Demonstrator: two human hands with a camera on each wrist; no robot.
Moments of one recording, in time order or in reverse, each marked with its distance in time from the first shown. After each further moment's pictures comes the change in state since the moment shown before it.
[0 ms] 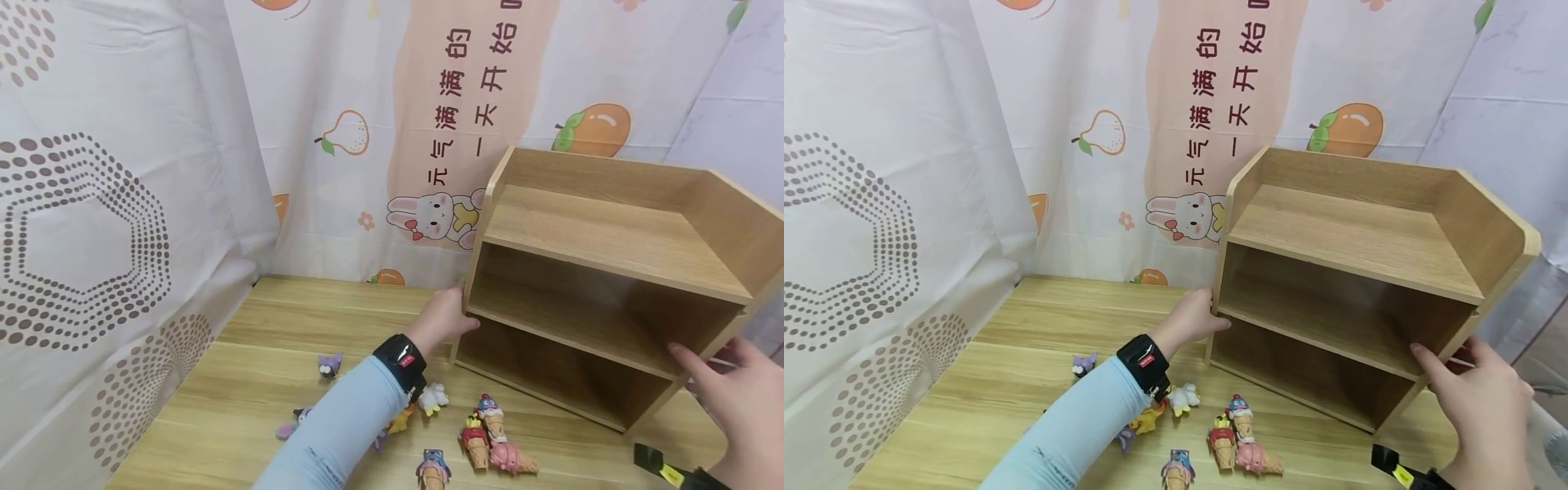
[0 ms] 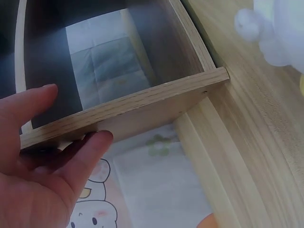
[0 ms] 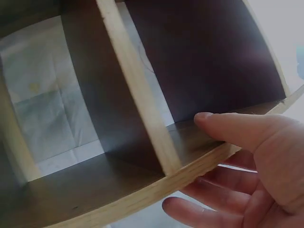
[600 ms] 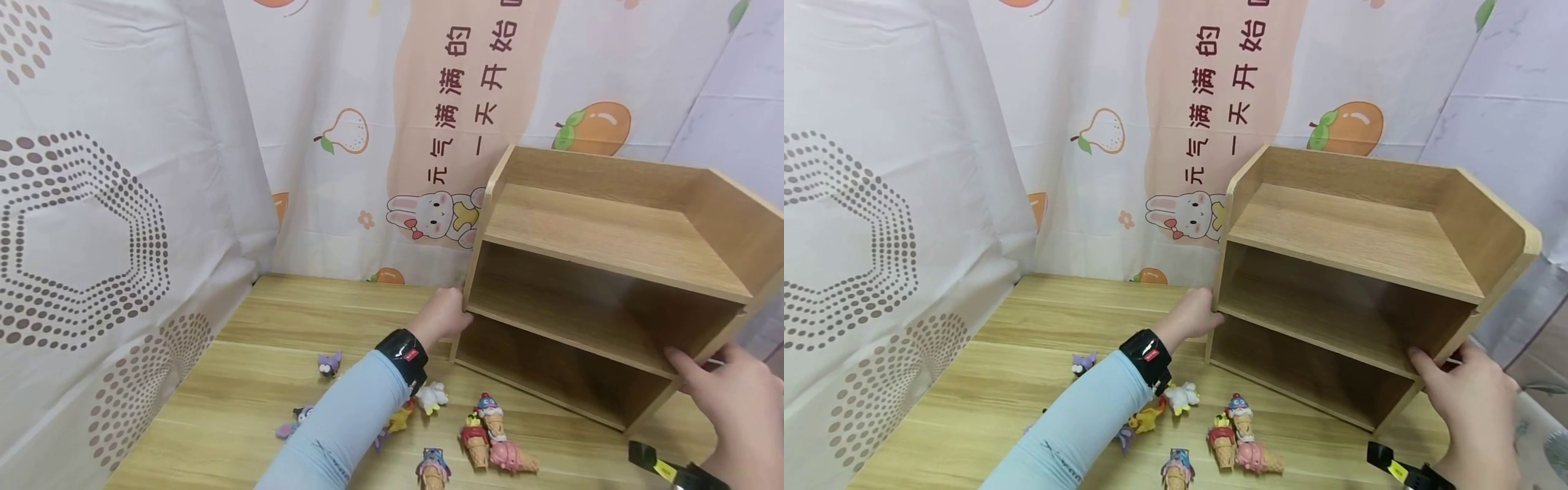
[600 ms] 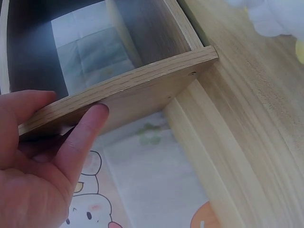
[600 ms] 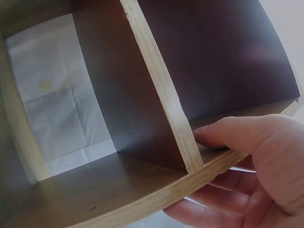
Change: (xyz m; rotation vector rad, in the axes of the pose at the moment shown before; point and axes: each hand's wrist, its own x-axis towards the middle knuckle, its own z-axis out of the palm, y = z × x) left_hand 0.010 -0.003 0.003 0.053 -0.054 -0.019; right_hand 0.005 0.001 -0.001 -0.406 -0.048 -0.059
